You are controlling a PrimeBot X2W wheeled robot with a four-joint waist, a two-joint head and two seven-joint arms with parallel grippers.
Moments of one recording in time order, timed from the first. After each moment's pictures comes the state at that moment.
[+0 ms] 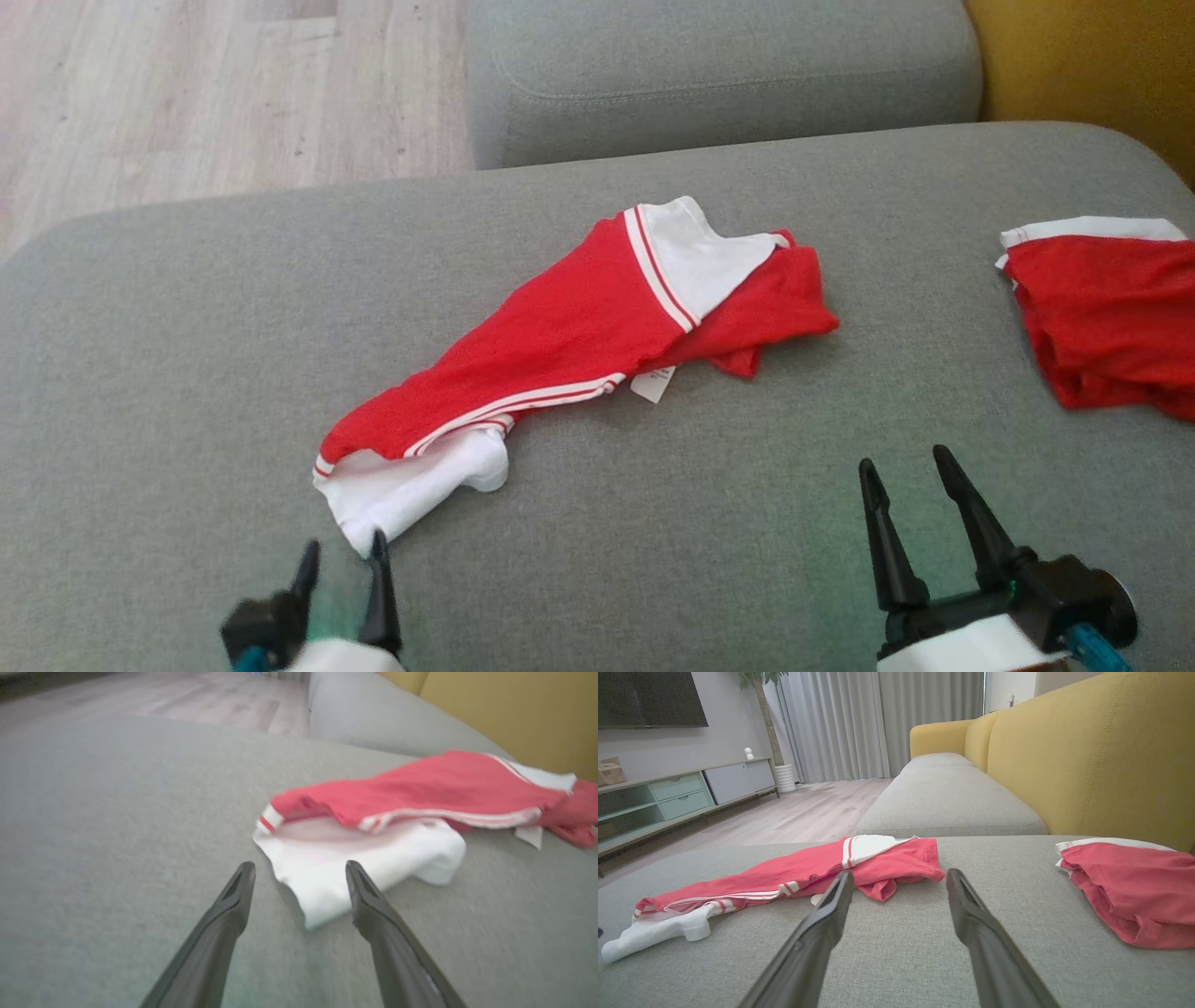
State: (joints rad) left arm -0.06 0.17 -0.34 0.53 -0.54 0.12 -0.25; right arm 0.16 -0.04 0.11 0.10 0.08 0.13 -0.26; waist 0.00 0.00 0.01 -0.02
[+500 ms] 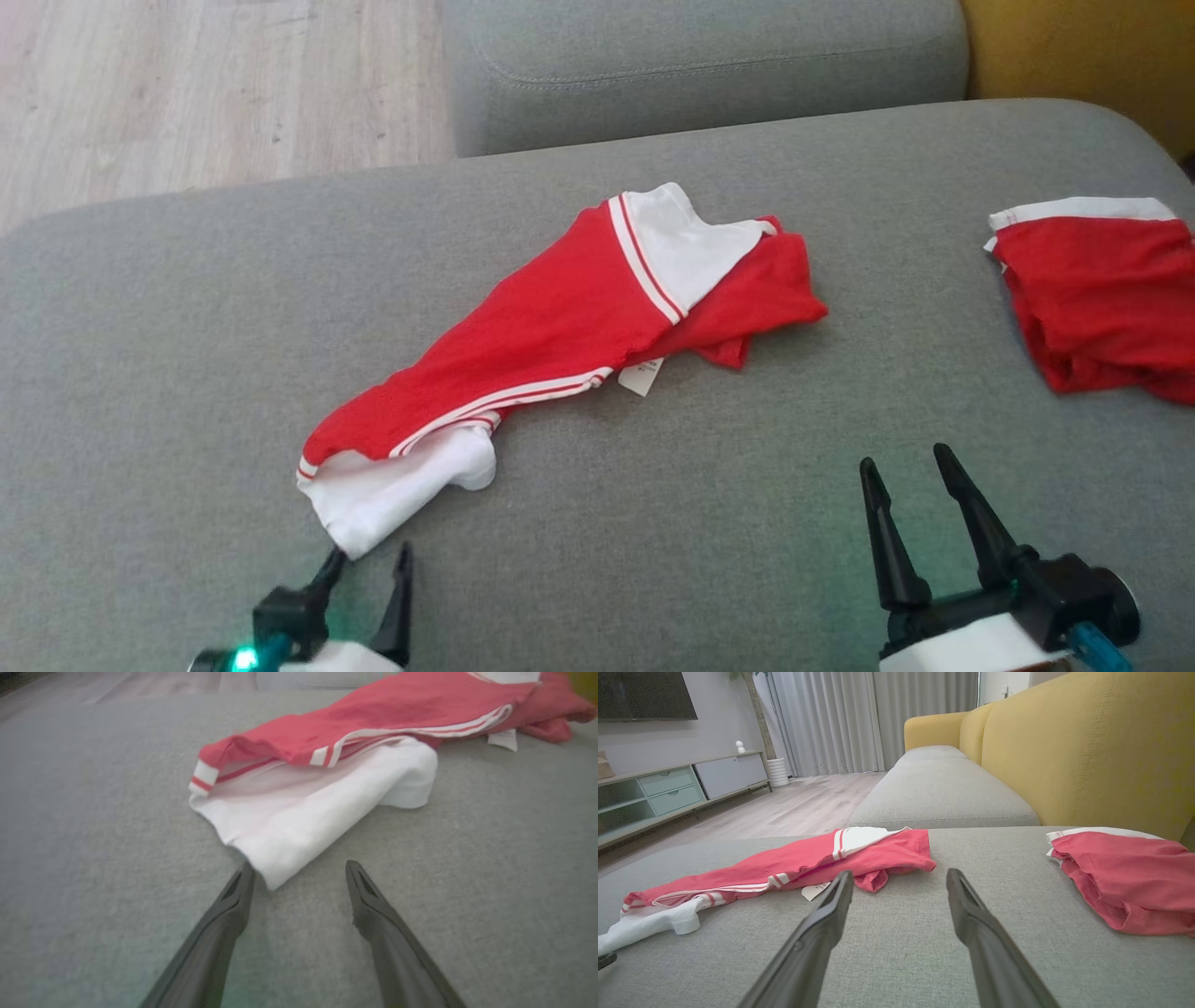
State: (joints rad) left arm -0.09 0.19 -0.40 0.67 -0.39 0.02 -0.25; right arm 0.16 -0.05 0.11 0.10 0.08 0.13 -0.26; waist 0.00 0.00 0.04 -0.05
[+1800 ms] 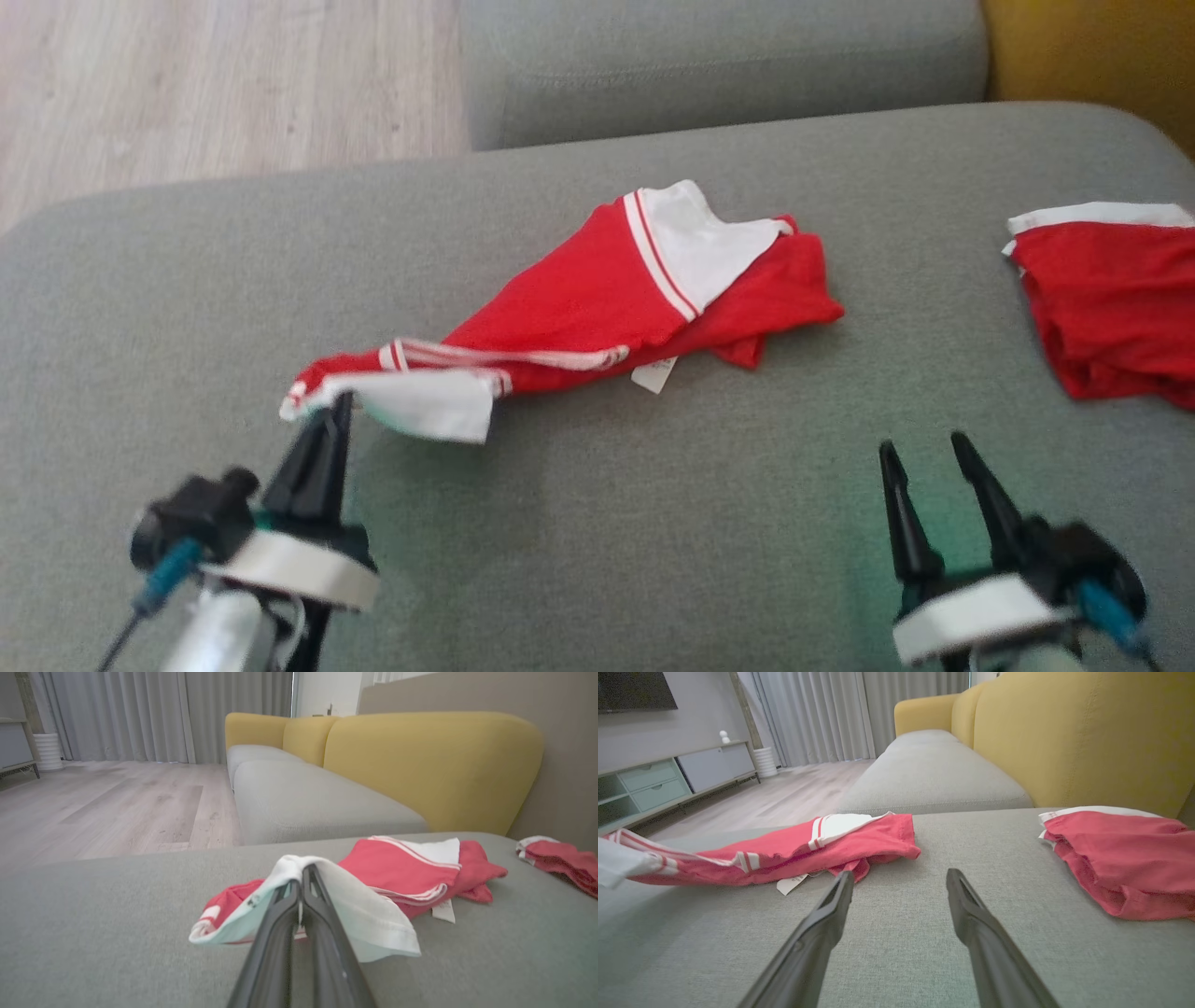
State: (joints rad) left arm -0.17 0.26 -0.32 0.39 -0.39 -0.13 -0.26; right arm 0.10 -0.06 0.08 0.20 0.12 0.13 -0.26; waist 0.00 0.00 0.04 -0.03
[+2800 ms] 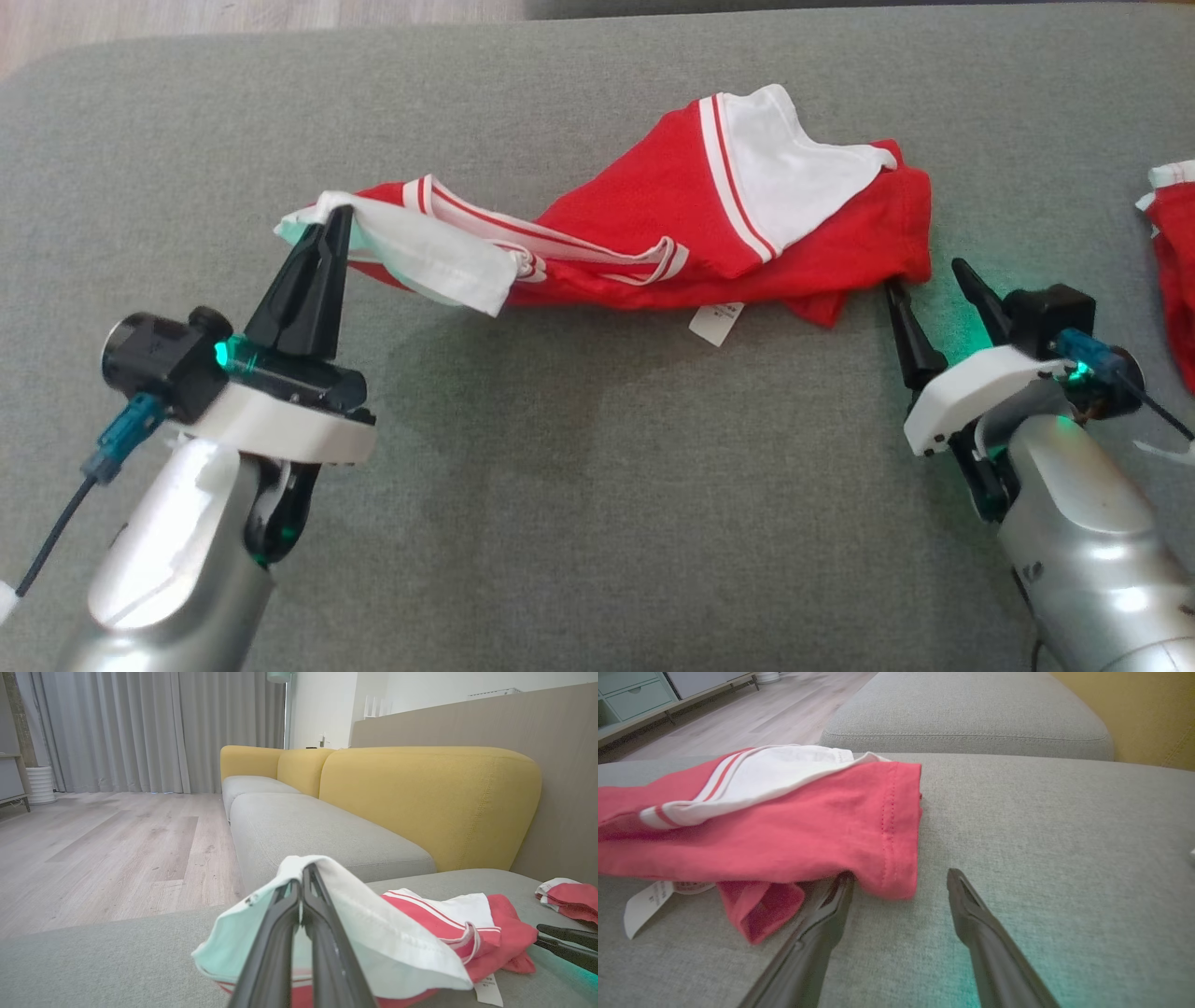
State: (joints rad) left arm -0.42 0.33 -0.40 0.26 -0.48 -0.13 -0.25; right arm -0.56 -0.20 0.28 0.92 0.27 0.13 -0.26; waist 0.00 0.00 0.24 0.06
